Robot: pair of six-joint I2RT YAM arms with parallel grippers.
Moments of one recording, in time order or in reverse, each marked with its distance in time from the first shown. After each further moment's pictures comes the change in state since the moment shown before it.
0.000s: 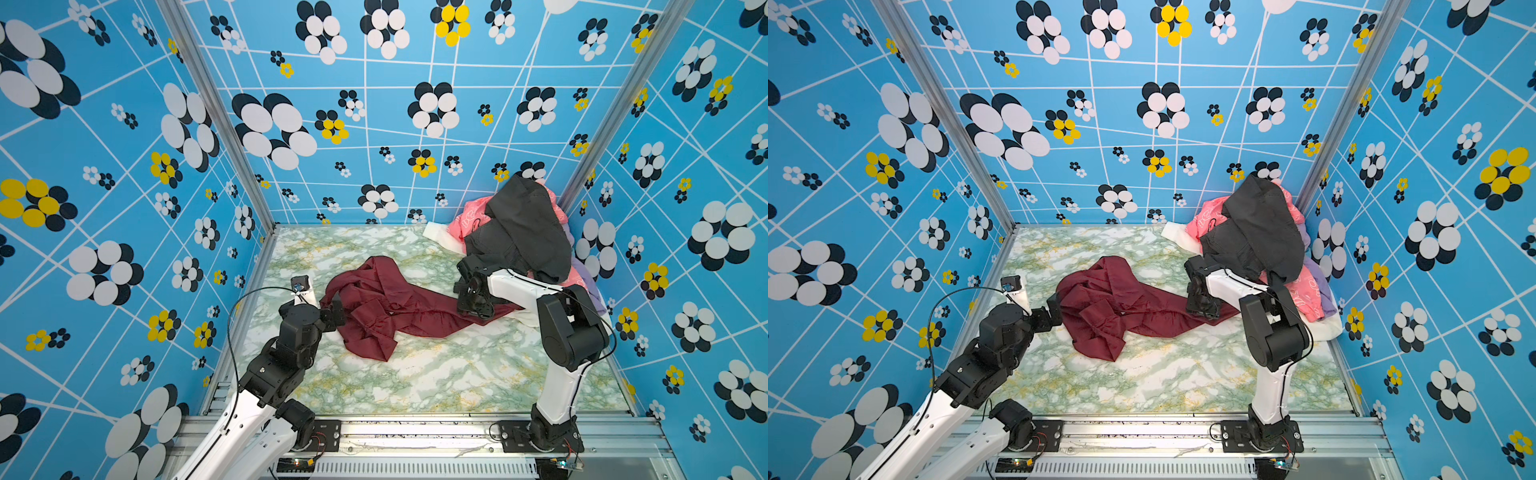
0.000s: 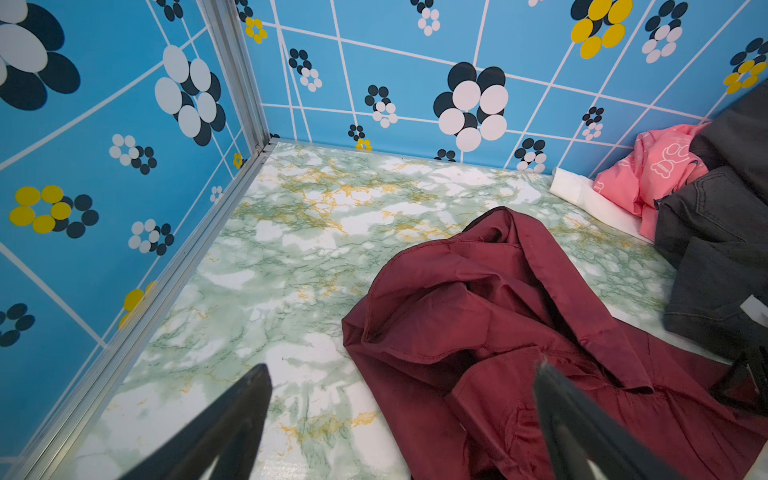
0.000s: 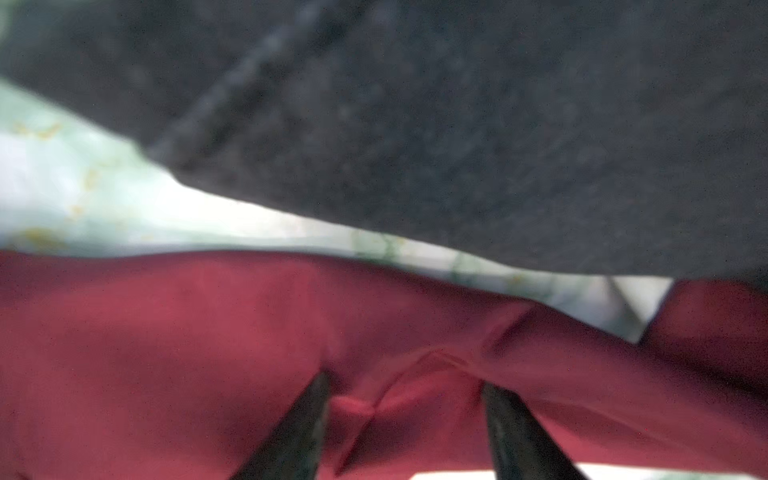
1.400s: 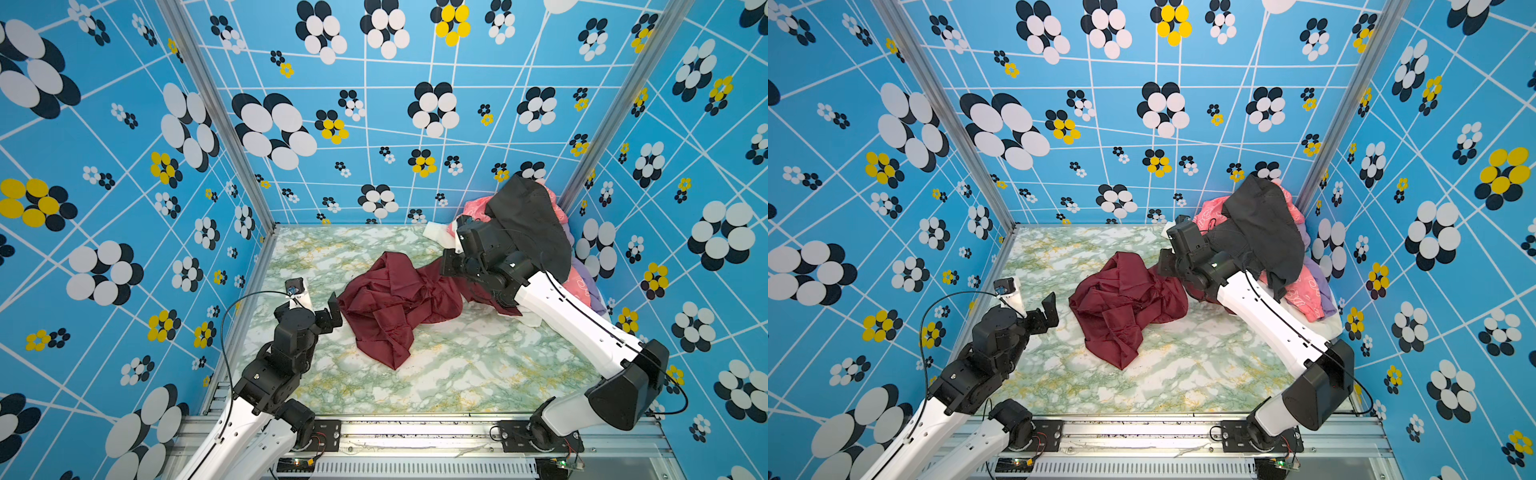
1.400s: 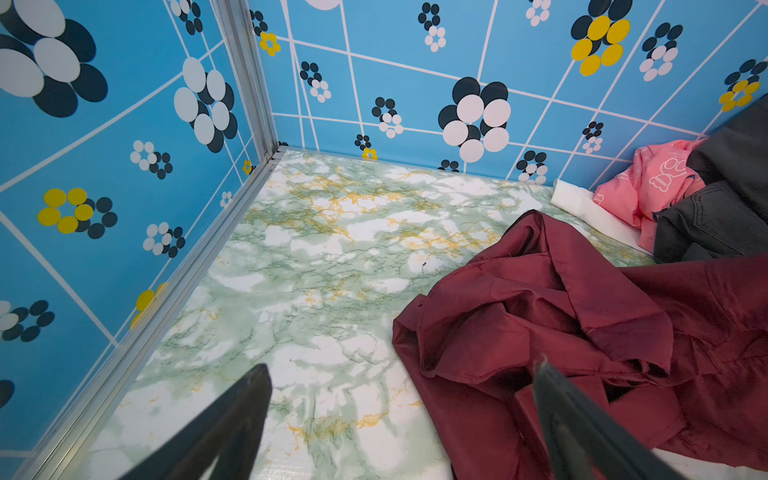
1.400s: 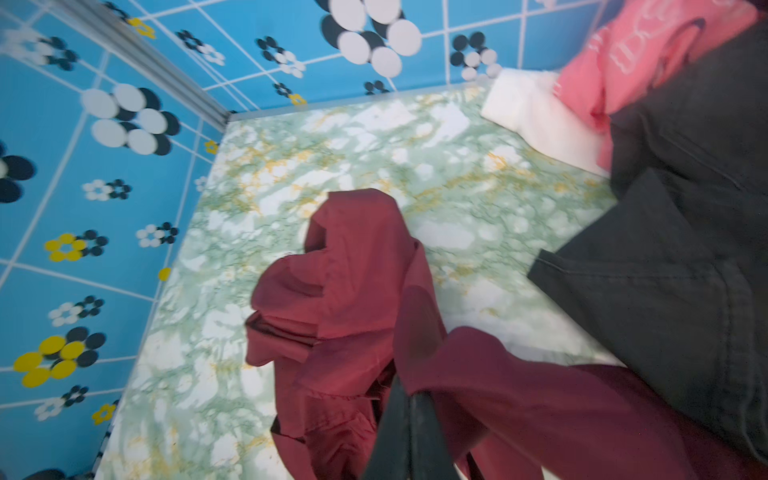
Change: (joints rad) left arm 0.000 -0.054 0.000 -0.019 -0.019 0.000; right arm 0.251 -0.391 0.268 0.097 0.021 -0.082
